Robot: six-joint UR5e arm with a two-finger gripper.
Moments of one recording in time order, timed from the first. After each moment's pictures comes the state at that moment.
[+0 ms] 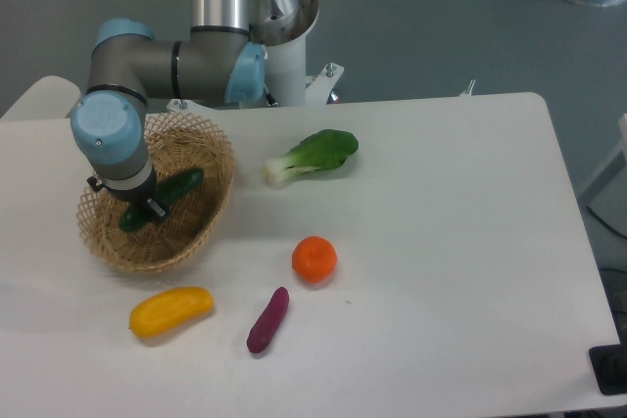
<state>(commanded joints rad) 1.97 -1.90 -1.83 -1.09 1.47 0.75</state>
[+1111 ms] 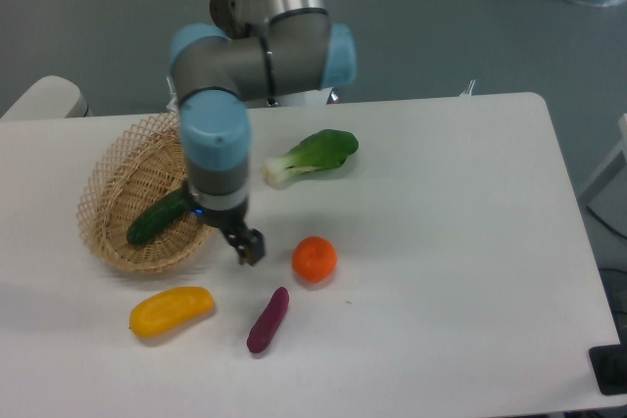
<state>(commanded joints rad) 2.30 -1.96 -1.62 -1.10 1.48 1.19</state>
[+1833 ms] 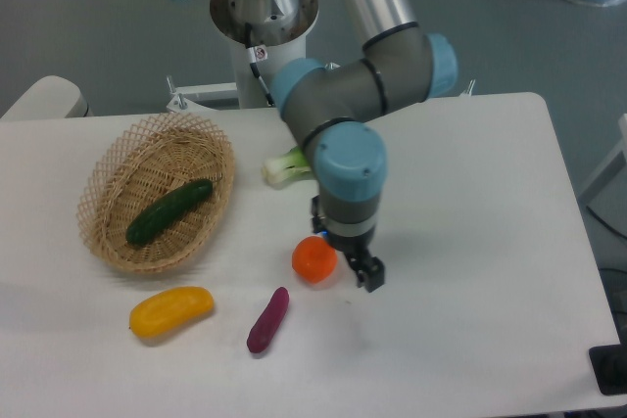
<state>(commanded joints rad) 2.50 -2.03 -1.56 -1.11 1.59 1.58</state>
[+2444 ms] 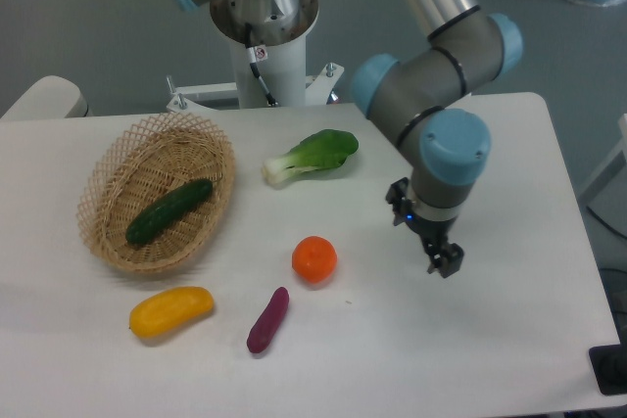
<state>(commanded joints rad) 2.65 -2.08 -1.51 -1.10 1.57 1.71</state>
